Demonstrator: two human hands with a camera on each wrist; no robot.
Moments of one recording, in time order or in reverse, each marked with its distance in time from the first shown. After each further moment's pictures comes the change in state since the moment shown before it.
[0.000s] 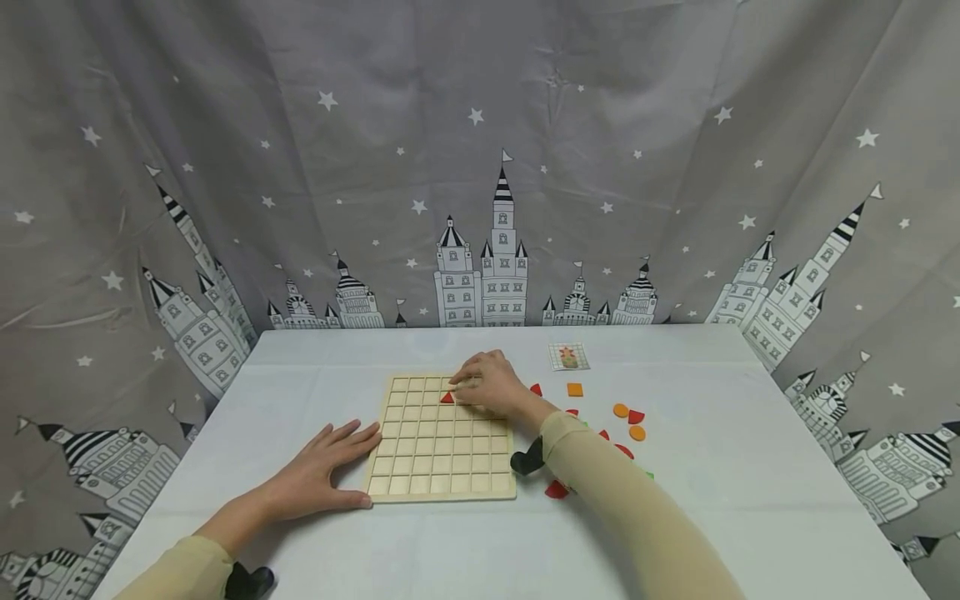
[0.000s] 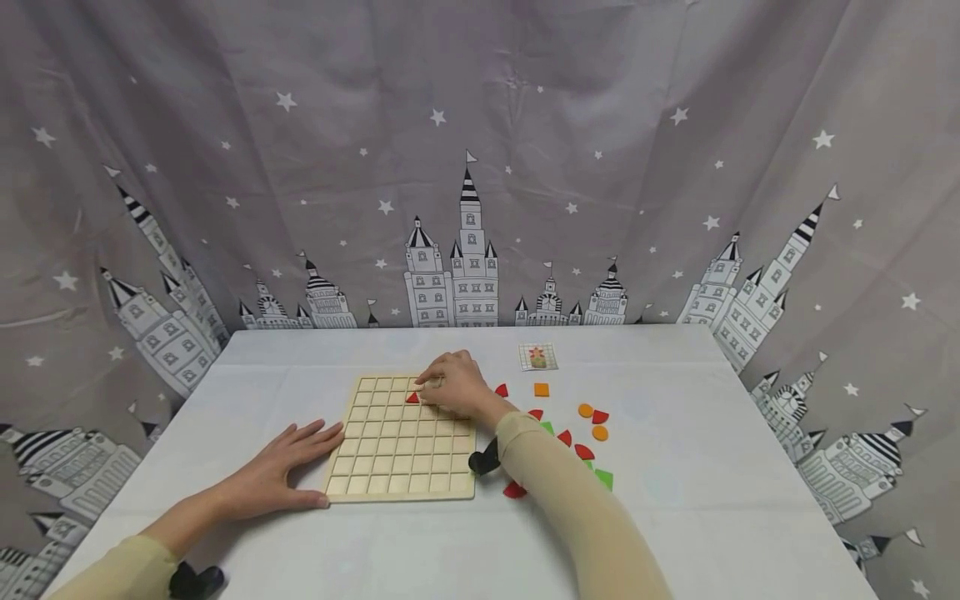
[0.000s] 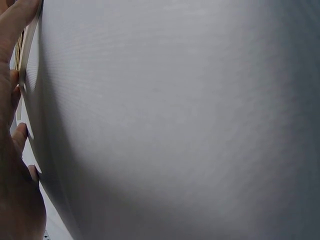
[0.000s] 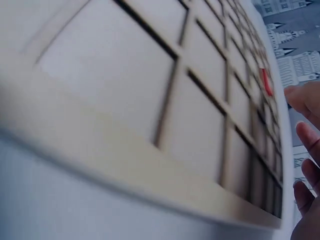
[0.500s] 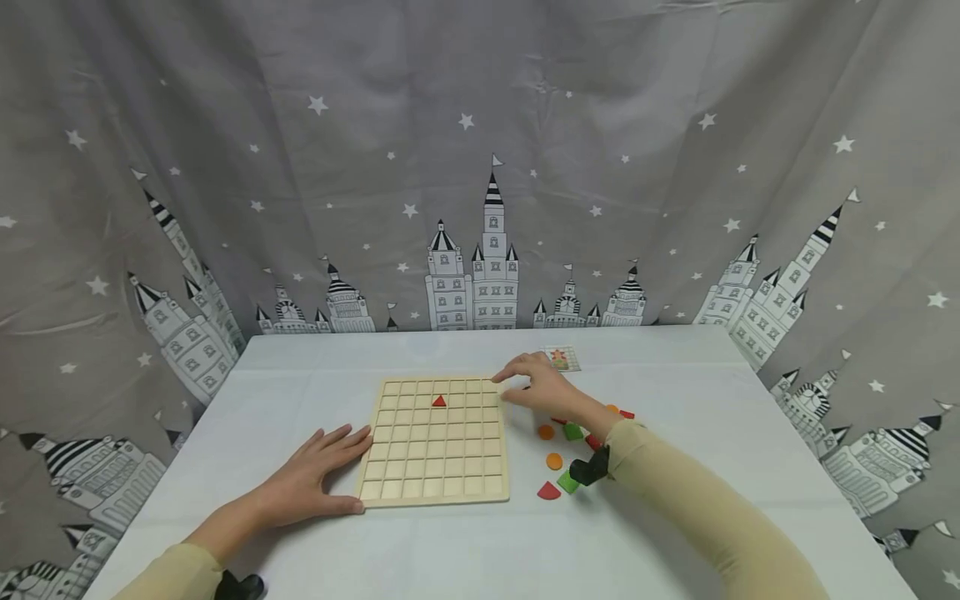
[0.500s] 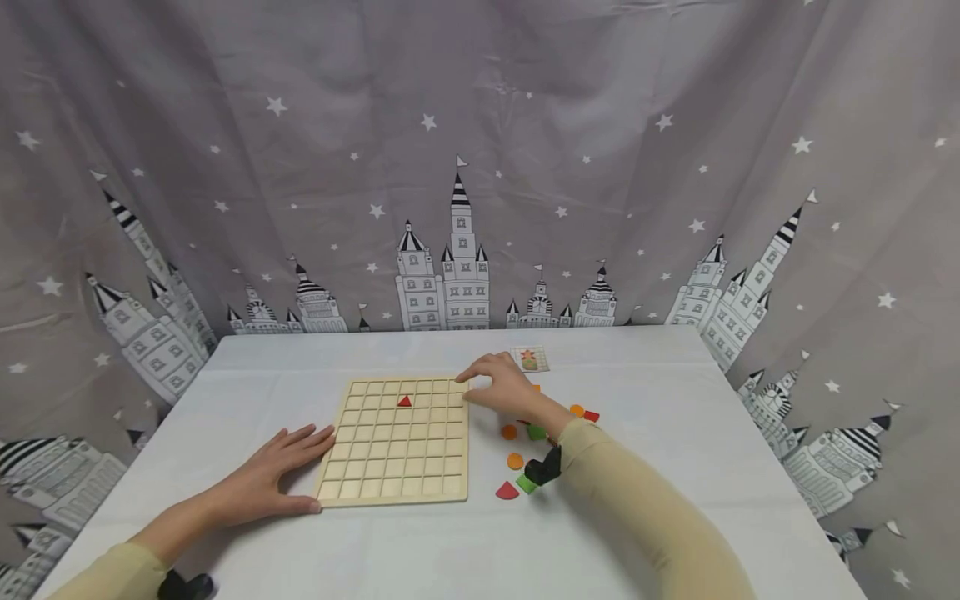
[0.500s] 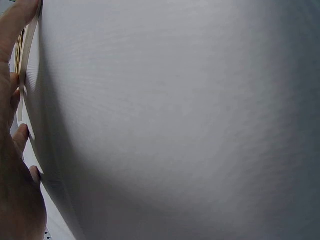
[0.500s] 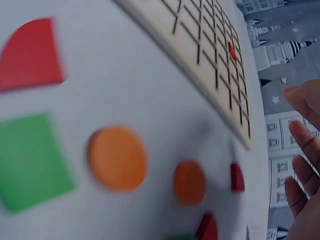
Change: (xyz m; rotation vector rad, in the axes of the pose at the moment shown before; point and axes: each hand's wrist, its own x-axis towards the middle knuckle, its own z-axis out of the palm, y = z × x) left_hand 0.002 0.002 0.000 0.012 0.003 0.014; right_hand -0.065 0.022 -0.064 0.037 0.024 0.055
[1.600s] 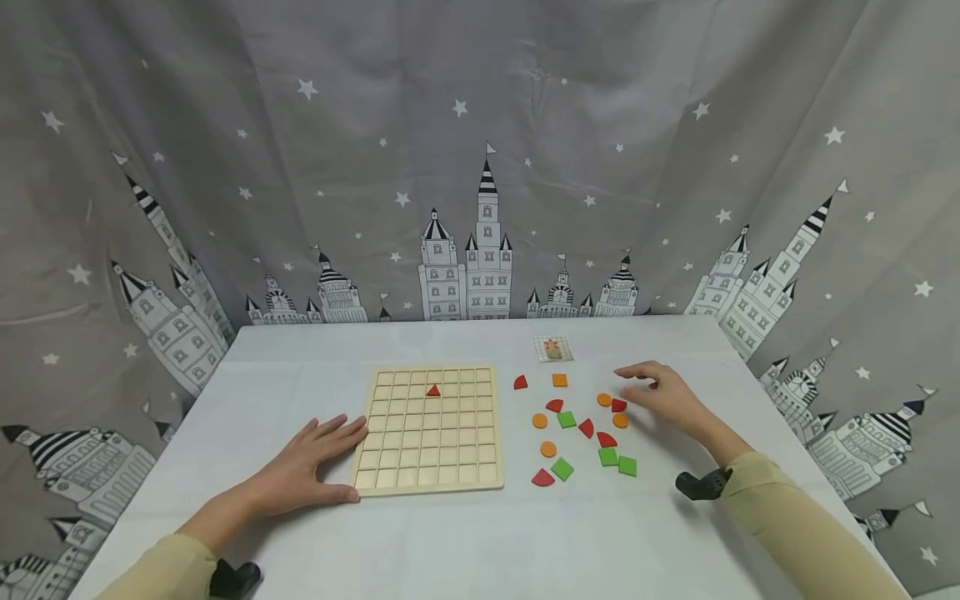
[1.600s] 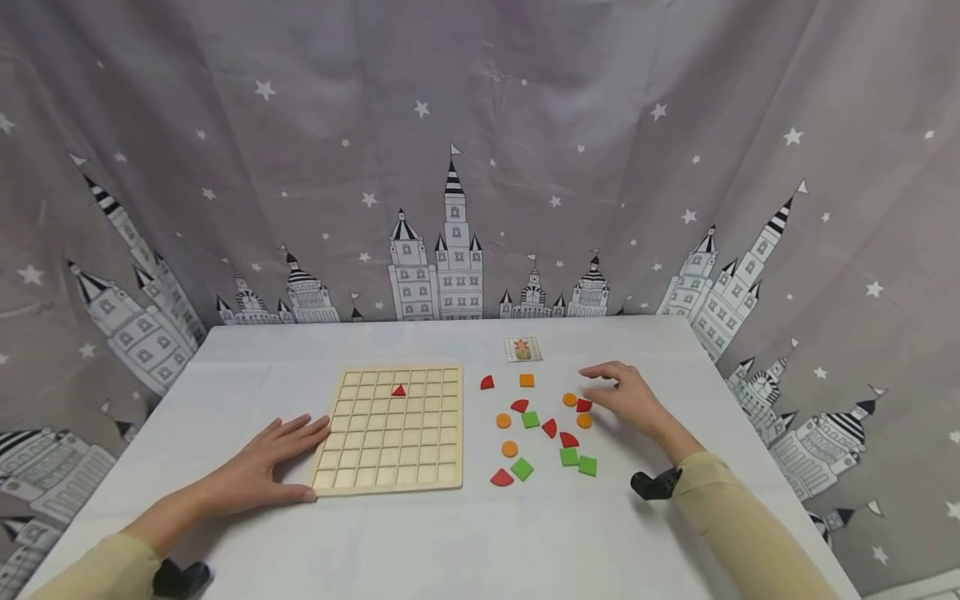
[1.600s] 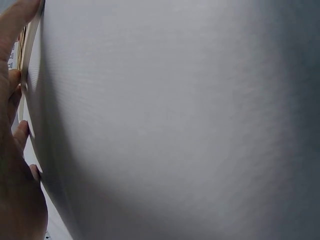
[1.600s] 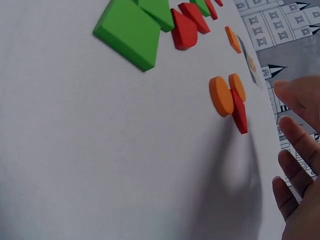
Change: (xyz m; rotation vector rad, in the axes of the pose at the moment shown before) left_hand 0.003 -0.006 0.002 -0.023 -0.015 -0.024; right_hand -0.123 0.103 -0.088 -0.023 0.212 0.221
